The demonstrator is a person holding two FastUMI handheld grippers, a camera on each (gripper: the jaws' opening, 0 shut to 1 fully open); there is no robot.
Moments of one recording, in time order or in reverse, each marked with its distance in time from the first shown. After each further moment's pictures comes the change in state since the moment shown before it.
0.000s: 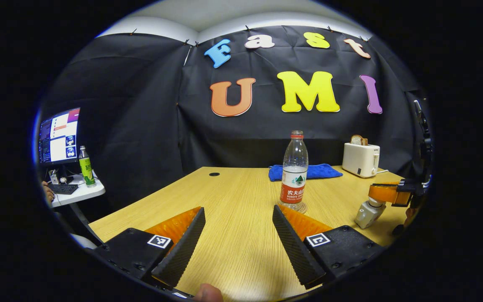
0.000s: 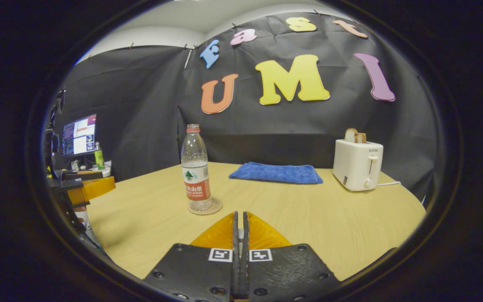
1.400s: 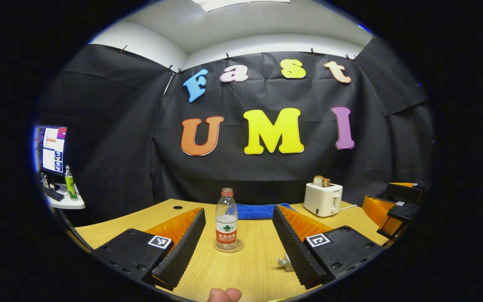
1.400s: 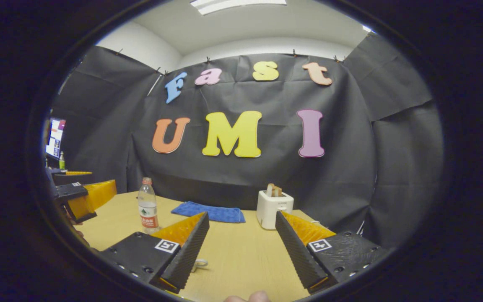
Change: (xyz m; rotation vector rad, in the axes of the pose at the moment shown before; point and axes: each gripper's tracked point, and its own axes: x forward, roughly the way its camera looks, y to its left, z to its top) left arm -0.042 -0.134 0.113 -0.052 -0.249 -0.121; right arm -0.167 -0.072 0.103 -0.064 -0.287 -0.419
